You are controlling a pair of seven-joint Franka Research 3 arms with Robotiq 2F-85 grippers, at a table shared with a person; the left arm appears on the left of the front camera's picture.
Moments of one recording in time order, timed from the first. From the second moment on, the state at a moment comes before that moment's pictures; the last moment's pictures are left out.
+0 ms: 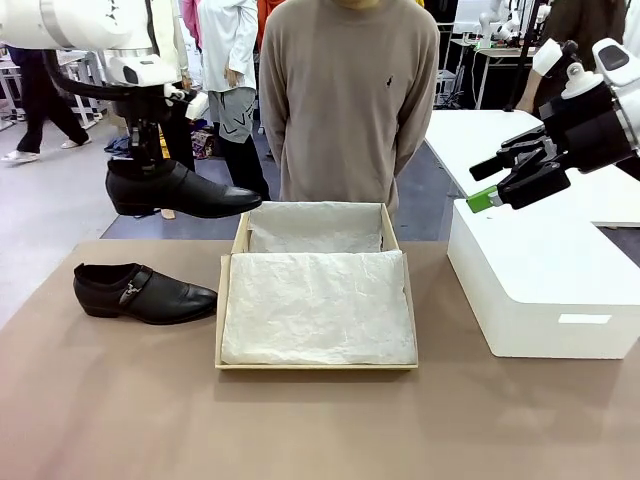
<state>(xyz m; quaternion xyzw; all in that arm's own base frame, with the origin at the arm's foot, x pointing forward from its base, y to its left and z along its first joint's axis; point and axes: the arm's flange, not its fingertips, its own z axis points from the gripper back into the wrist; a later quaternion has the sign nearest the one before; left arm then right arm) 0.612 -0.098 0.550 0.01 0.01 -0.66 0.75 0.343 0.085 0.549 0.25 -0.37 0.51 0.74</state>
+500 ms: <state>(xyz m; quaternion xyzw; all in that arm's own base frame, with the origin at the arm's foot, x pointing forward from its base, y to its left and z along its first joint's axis) 0.611 -0.110 0.547 0.00 0.01 -0.66 0.75 0.343 0.085 0.549 0.25 -0.37 0.51 0.74</state>
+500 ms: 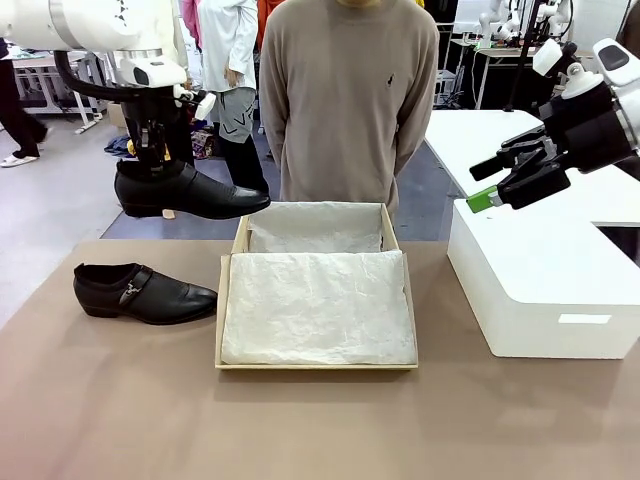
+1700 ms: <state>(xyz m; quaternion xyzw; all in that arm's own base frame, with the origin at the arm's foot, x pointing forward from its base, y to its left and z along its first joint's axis) 0.617 -0.262 0.536 -0.01 0.01 -0.69 0.73 0.343 0.085 0.550 0.25 -0.37 0.51 0.74</state>
